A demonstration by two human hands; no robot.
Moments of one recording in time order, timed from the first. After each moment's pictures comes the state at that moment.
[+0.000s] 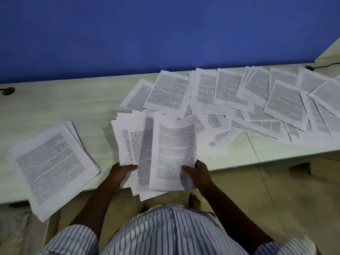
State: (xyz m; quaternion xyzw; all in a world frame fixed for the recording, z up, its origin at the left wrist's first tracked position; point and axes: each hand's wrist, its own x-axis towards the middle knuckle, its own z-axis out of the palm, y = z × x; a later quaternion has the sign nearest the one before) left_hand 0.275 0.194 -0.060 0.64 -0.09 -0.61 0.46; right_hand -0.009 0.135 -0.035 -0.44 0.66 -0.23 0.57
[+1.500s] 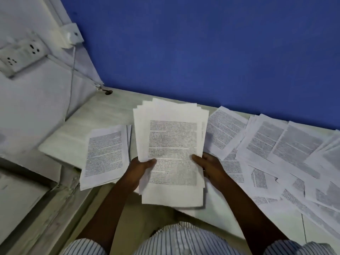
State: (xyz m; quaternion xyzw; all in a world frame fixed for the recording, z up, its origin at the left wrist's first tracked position) left_hand 0.255 0.185 0.050 0.65 -0.09 -0.44 0.61; right_hand 0.064 -0.007 0.026 -0.50 0.37 -0.13 0.77
